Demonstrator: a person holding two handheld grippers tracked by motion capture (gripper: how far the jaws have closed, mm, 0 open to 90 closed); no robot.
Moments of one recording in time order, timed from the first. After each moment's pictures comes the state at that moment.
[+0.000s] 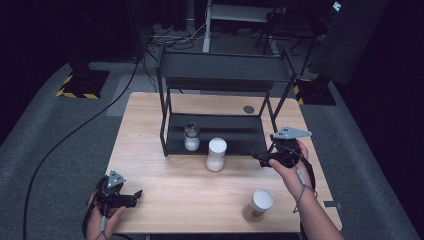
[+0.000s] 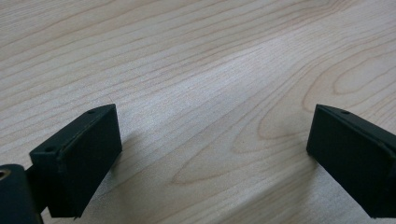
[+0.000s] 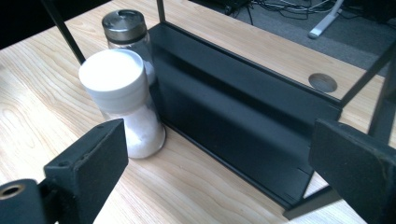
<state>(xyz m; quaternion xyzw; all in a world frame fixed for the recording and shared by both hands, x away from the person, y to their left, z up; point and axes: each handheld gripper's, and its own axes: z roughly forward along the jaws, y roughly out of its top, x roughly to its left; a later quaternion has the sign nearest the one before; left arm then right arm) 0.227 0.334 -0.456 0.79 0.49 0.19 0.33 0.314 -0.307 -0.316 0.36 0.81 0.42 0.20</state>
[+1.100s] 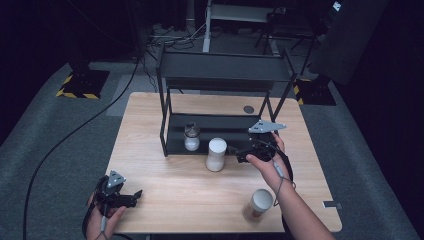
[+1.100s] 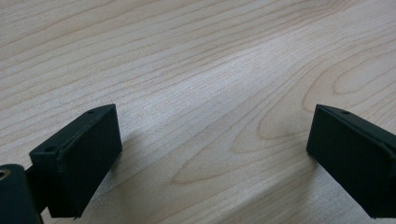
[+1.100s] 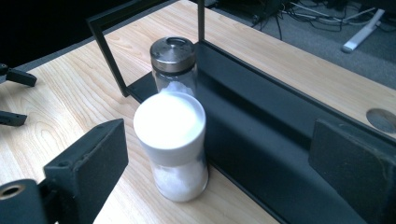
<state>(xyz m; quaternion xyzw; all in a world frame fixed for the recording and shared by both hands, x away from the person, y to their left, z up) 0.227 0.334 -0.456 0.79 0.49 0.19 0.33 0.335 -0.254 -0.314 0.32 0.82 0.44 0.18</state>
